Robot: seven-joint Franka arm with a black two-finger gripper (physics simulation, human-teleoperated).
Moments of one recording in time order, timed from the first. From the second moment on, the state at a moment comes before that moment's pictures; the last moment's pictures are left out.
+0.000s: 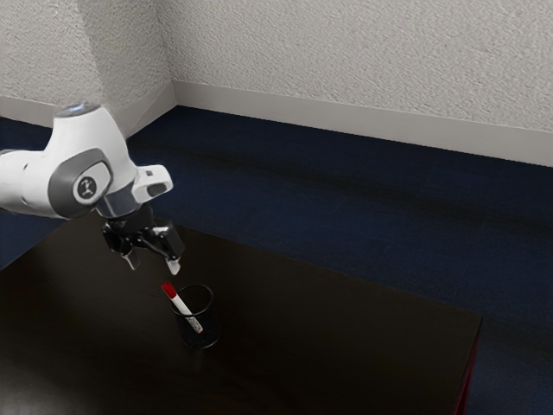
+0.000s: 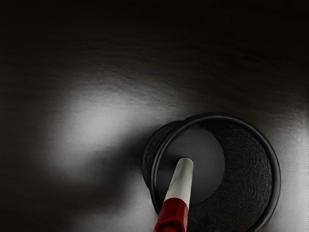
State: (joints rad) arm -0.03 -0.24 0.07 -2.42 -0.11 2.24 -0.05
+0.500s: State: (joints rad) arm -0.03 -0.20 0.06 -2.52 -0.18 2.41 0.04
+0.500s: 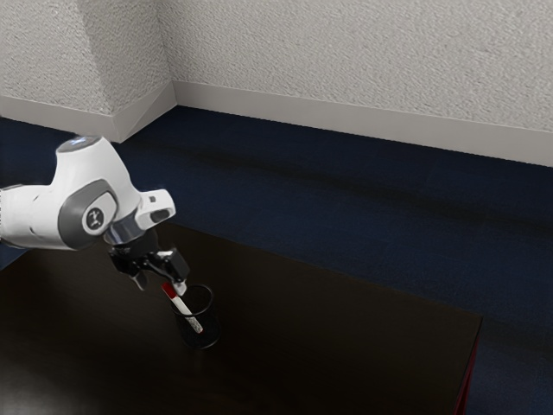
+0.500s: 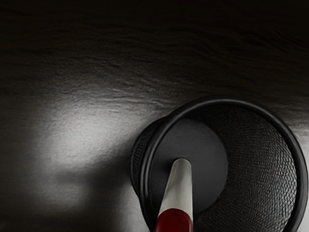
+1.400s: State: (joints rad) arm -0.03 -0.17 0.01 -2.50 -0.22 2.43 0.09
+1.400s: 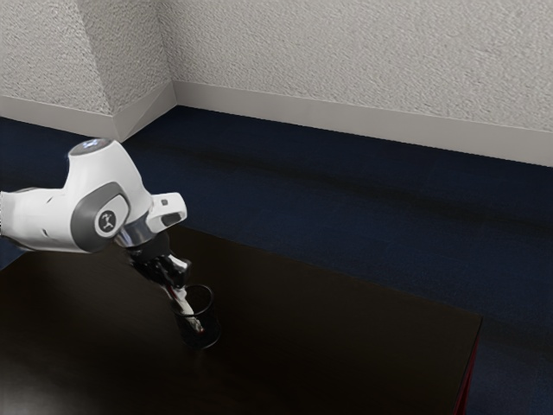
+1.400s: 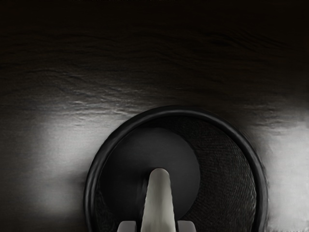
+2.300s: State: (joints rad) arm -0.03 0.14 0.08 -1.89 0.15 1.45 -0.01
